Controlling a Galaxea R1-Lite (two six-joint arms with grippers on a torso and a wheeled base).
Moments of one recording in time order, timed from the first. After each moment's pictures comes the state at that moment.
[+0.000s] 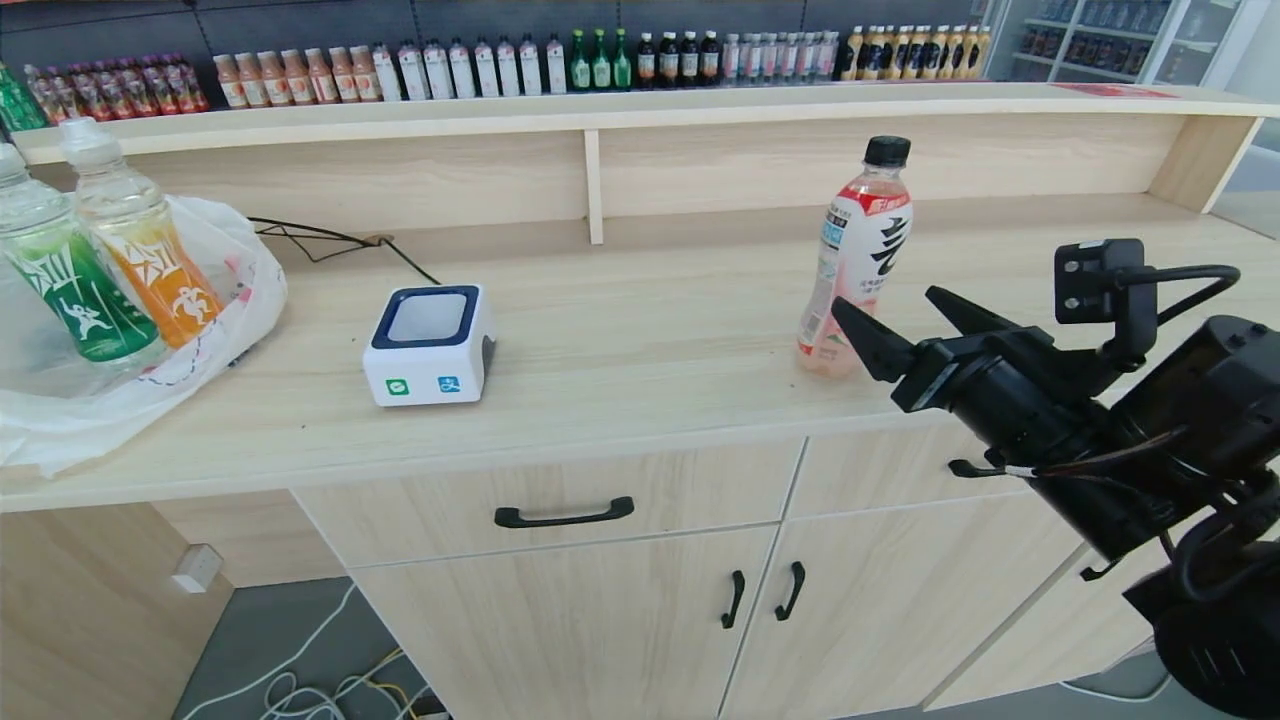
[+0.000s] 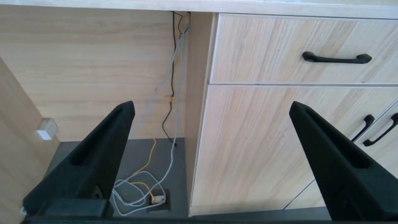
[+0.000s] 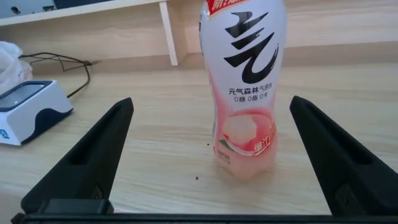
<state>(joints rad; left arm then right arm) 0.00 0.00 0.00 0.00 0.00 0.00 0.42 1.74 -0.57 -1.47 -0.04 0.05</state>
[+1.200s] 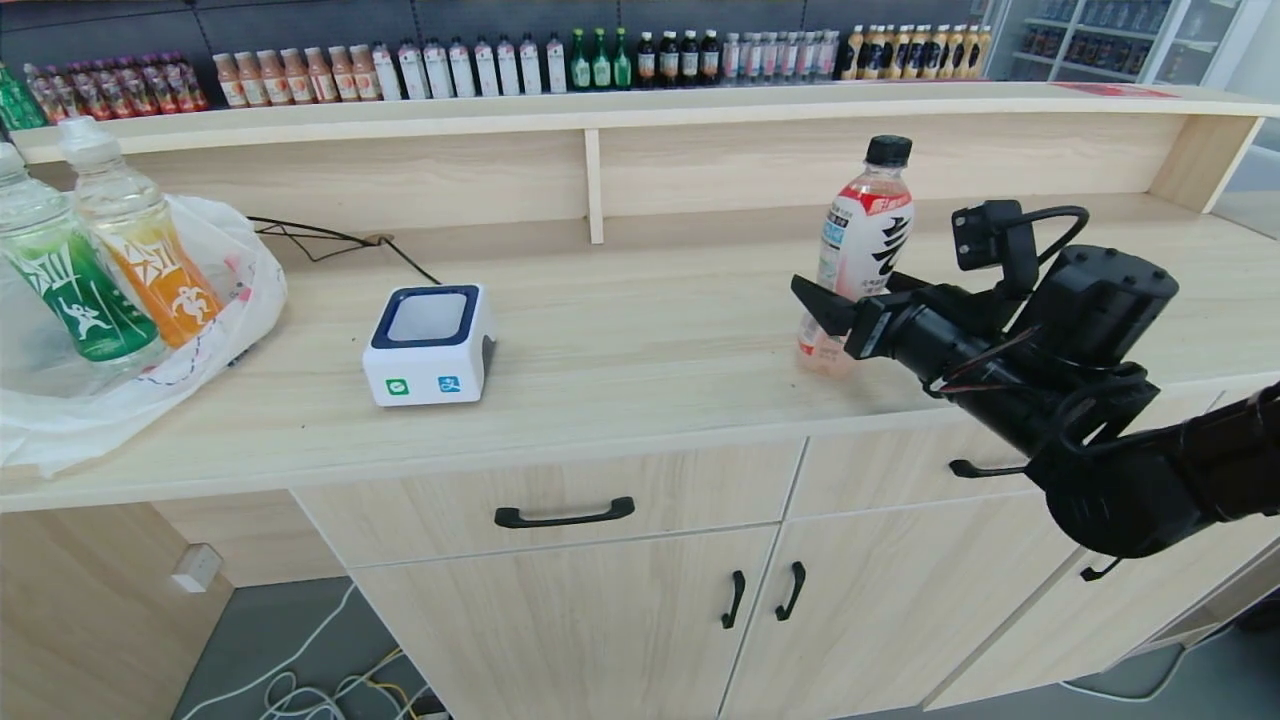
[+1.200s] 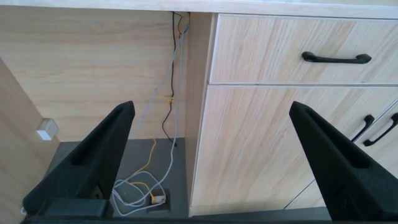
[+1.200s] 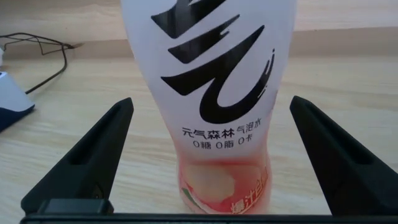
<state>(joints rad) 0.00 0.00 0.00 0.00 0.00 0.00 0.33 1.91 -0.93 -1.18 0.10 0.07</state>
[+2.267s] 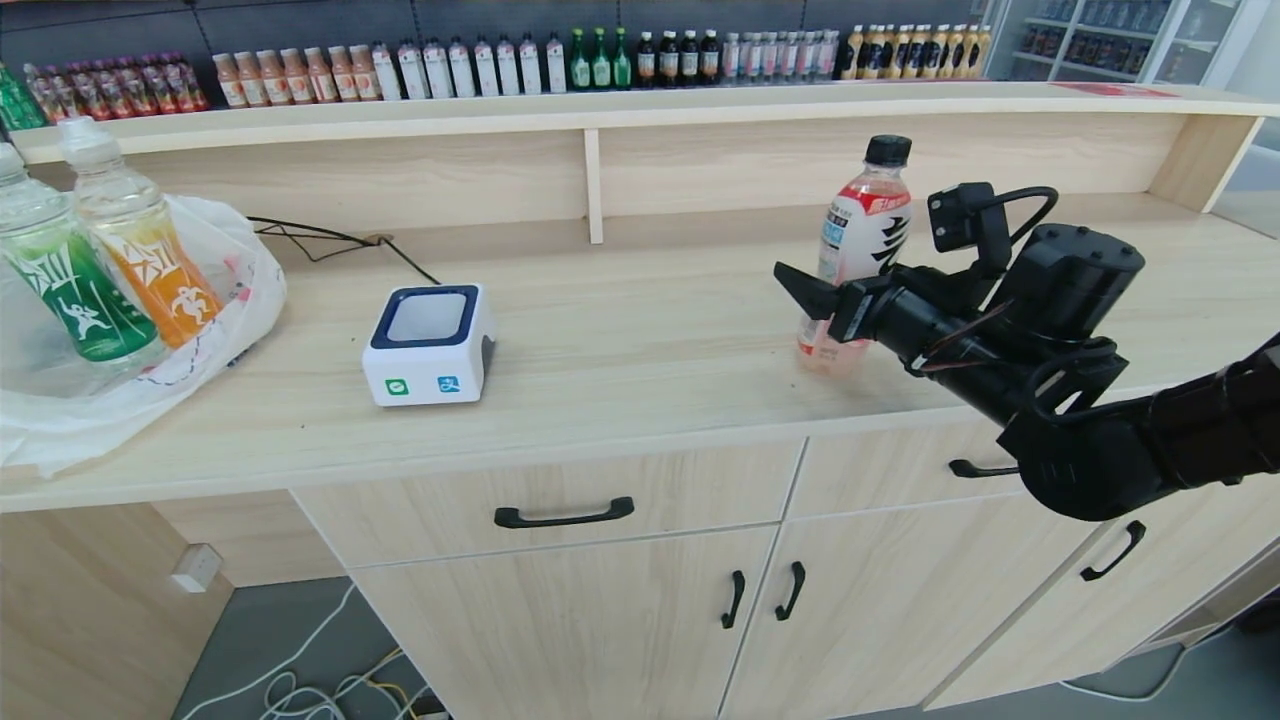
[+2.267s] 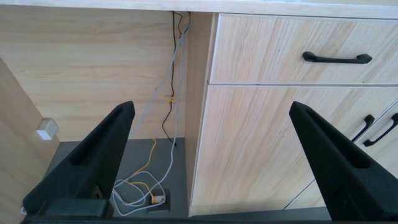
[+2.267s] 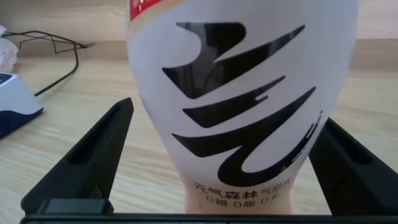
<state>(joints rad) 0.00 0.00 0.00 0.00 0.00 0.00 0.33 1.96 -1.05 -1.12 0.16 0.06</state>
